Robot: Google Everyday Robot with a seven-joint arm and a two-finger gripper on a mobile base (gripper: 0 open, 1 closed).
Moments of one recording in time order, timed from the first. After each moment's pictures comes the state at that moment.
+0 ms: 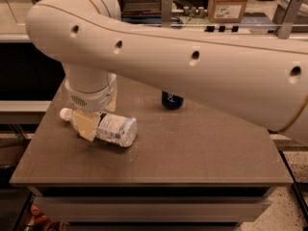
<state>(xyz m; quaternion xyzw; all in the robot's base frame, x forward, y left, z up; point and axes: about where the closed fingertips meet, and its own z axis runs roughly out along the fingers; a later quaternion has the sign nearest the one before) 0.482 0.126 0.853 -0.53 0.84 -0.01 0.12</state>
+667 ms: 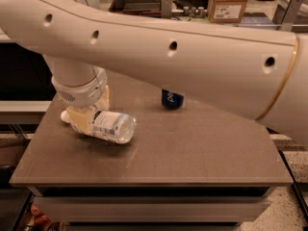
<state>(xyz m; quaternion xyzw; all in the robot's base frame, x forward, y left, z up) 0.478 0.134 0.868 -0.55 0.83 -0.04 0.10</state>
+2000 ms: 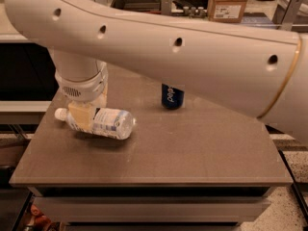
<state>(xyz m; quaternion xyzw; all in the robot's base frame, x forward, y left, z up) 0.487 0.139 0.871 -0.59 0.80 -0.03 0.11</state>
